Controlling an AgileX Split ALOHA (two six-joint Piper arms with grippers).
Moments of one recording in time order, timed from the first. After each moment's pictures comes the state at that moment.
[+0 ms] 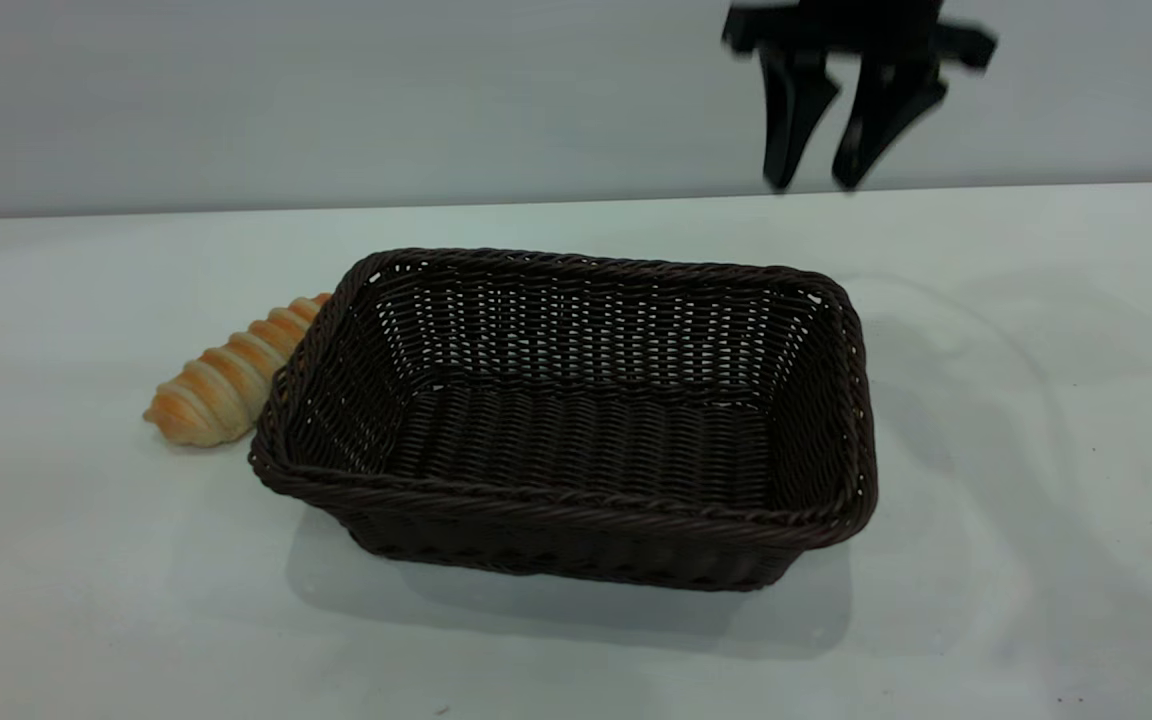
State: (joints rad) left arm -0.03 0.61 -0.62 -0.01 0.77 0.00; right arm 0.29 2.34 -2.10 0.22 1.21 -0.04
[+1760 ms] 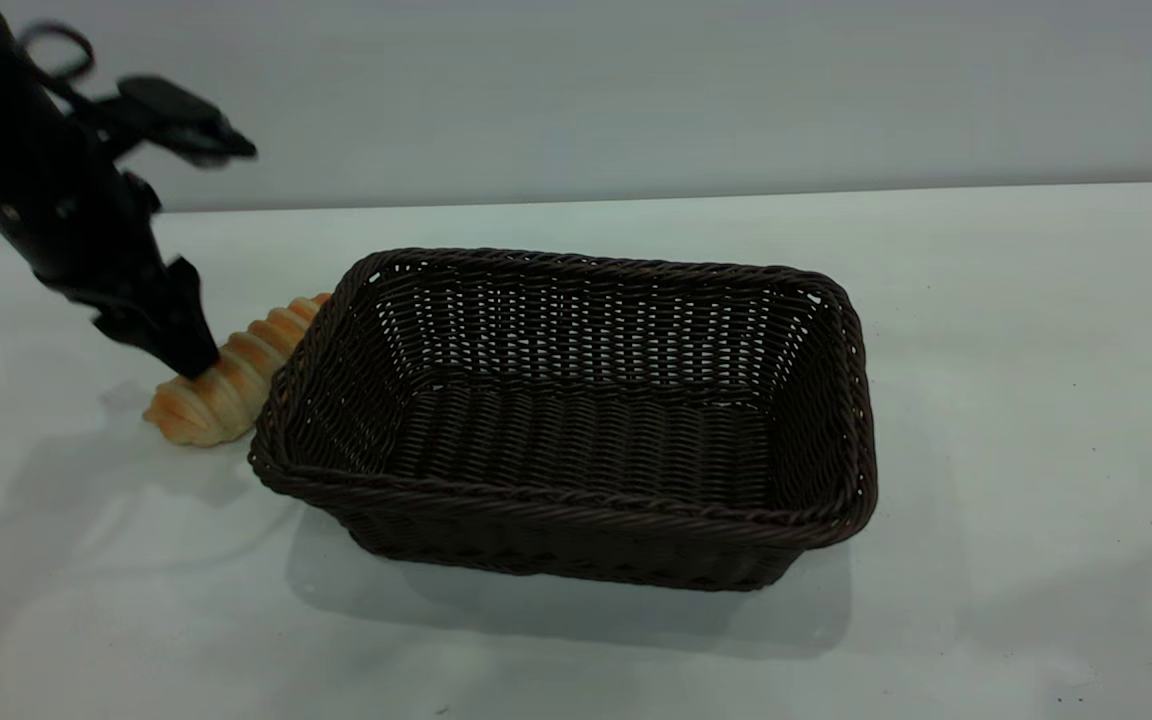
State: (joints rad) left arm -0.03 2.17 -1.31 -0.29 0.42 0.89; right arm 0.29 1.18 -1.22 0.11 1.24 -0.06
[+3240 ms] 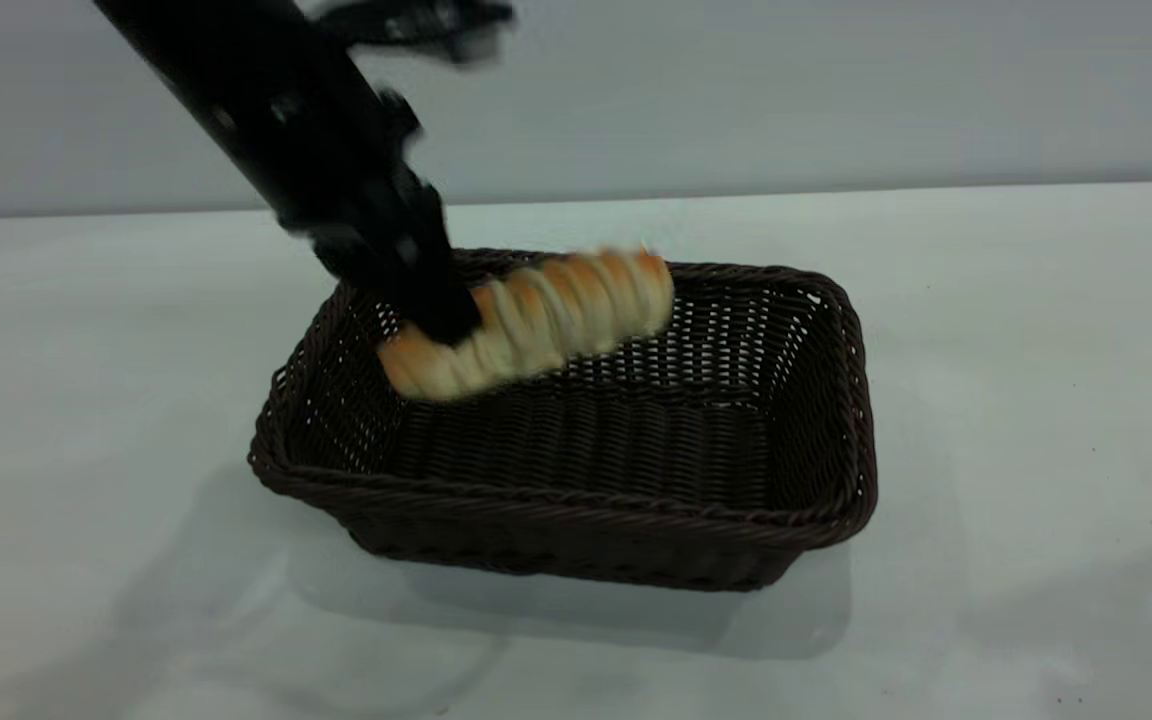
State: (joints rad) left arm -0.36 2.04 -1.31 -0.59 0.70 1.03; right arm 0.29 1.18 -1.22 0.11 1.24 -0.05
